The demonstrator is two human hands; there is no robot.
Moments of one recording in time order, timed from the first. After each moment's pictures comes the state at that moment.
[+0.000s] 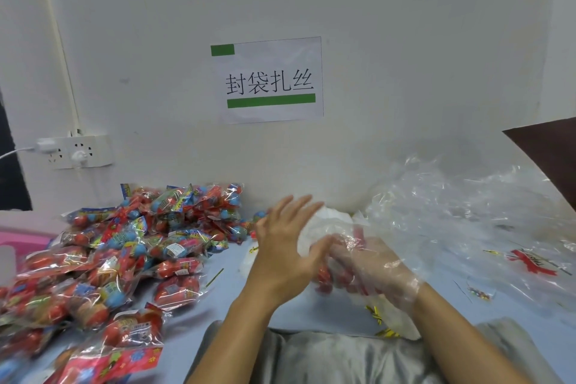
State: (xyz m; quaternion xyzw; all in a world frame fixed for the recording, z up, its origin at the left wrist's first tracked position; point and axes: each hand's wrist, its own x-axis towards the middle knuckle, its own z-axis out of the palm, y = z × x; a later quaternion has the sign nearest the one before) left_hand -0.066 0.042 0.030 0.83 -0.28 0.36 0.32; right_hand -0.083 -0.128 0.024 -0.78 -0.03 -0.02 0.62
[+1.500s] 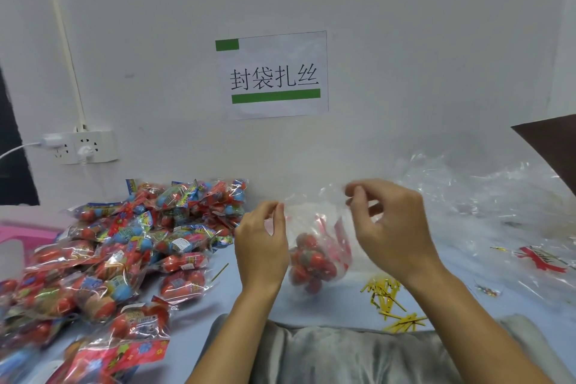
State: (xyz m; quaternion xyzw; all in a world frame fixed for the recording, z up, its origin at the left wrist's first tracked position) left_hand -0.056 0.052 0.026 0.73 -0.10 0.48 0.48; right_hand -0.107 -0.116 0.069 -0.76 -0.17 -0.51 0.37
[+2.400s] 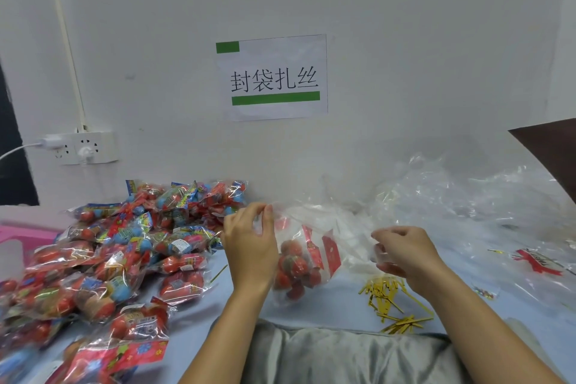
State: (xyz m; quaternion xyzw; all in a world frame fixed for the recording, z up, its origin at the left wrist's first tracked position) left_hand -0.052 0.062 0.028 0.74 -0.05 0.48 0.47; right_hand -0.074 -0.161 0.030 -0.71 0.14 -0.14 0.68
